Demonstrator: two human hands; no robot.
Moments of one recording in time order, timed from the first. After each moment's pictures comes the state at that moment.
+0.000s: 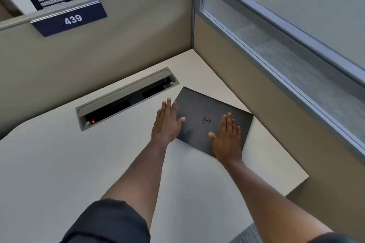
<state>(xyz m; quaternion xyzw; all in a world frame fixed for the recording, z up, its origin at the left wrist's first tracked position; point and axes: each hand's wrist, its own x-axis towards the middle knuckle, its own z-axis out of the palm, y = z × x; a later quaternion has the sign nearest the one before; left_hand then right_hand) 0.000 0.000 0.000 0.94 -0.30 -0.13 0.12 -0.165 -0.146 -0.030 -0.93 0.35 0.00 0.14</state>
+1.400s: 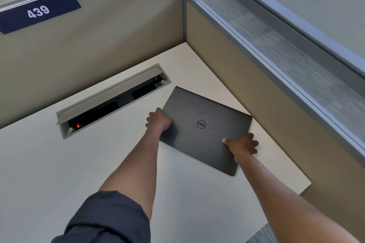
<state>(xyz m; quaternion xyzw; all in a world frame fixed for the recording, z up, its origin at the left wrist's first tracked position) 0.060 -0.046 -0.038 0.93 -0.01 -0.31 0.20 -0.154 -0.224 -0.063 -0.62 0.68 0.06 0.38</state>
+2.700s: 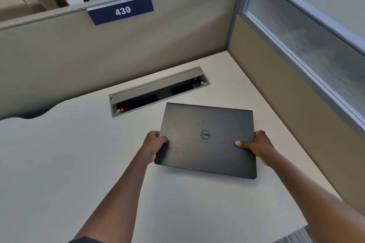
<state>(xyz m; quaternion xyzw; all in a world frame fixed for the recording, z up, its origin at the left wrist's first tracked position) 0.007 0.147 -0.022 0.76 0.18 -0.31 0.53 -0.142 -0.191 -0.025 -0.71 0.43 0.11 0.54</state>
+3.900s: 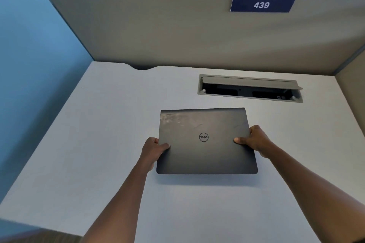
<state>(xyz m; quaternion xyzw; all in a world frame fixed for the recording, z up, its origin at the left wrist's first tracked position) -0.107 0.418 -0.009 0.74 0.34 -0.17 0.56 -0.026 0.050 -0.018 -0.84 0.19 0.25 0.43</state>
